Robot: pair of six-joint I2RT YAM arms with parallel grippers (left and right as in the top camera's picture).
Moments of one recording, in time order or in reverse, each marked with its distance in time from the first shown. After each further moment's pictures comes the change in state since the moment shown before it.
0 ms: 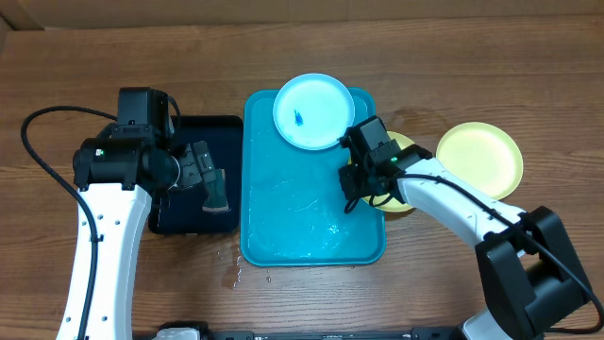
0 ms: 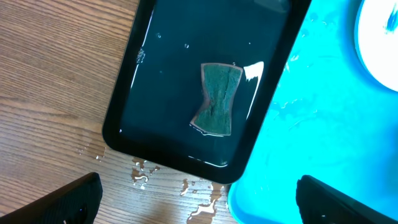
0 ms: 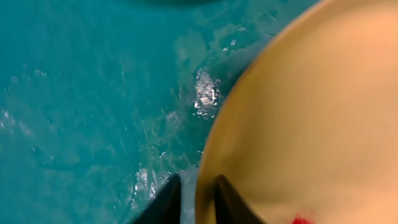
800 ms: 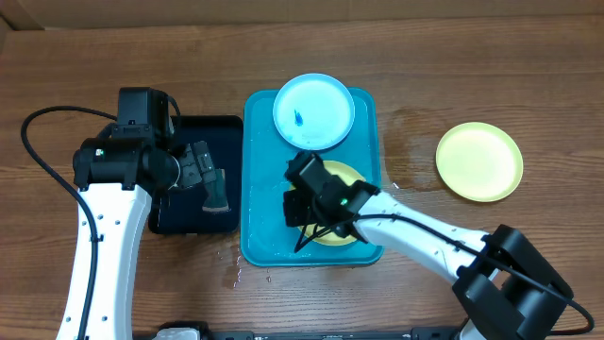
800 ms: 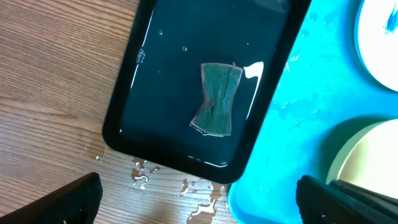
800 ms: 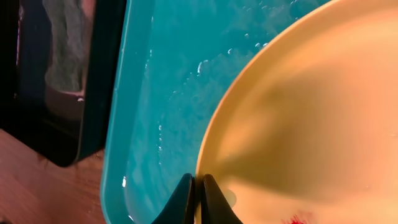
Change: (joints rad) left arm 0.000 0.000 0.000 0.000 0.000 0.000; right arm 0.329 0.000 -0.001 0.190 -0.003 0.473
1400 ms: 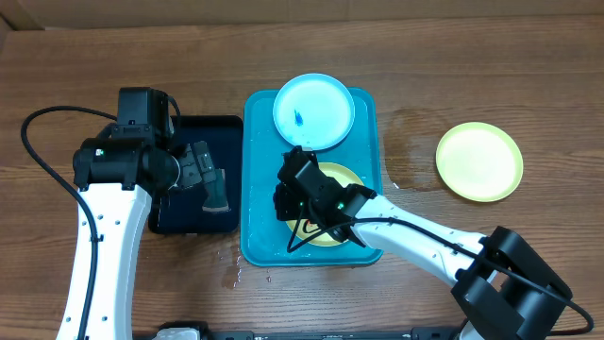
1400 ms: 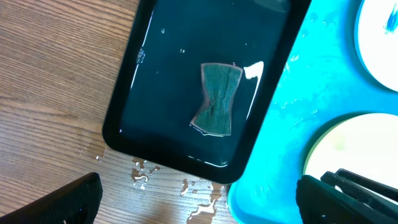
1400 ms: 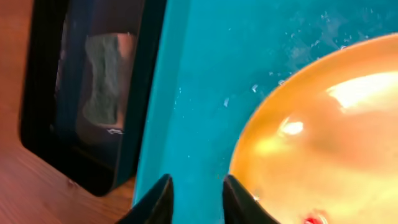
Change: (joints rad) left arm 0.000 0.000 0.000 0.000 0.000 0.000; right arm 0.013 0.000 0.000 0.089 0.048 0.060
